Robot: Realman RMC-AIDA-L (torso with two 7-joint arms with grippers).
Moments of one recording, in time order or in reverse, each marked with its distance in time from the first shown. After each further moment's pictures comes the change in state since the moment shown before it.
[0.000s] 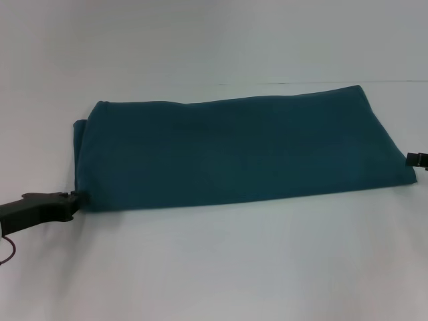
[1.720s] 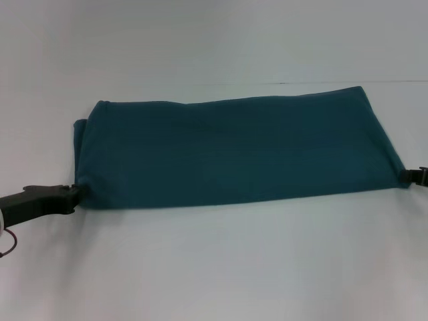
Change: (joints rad) left arm -0.020 0.005 0.005 -0.004 0.002 -0.018 -0.004; right arm 0.031 0.052 -0.003 0.088 -0.029 0.152 -0.063
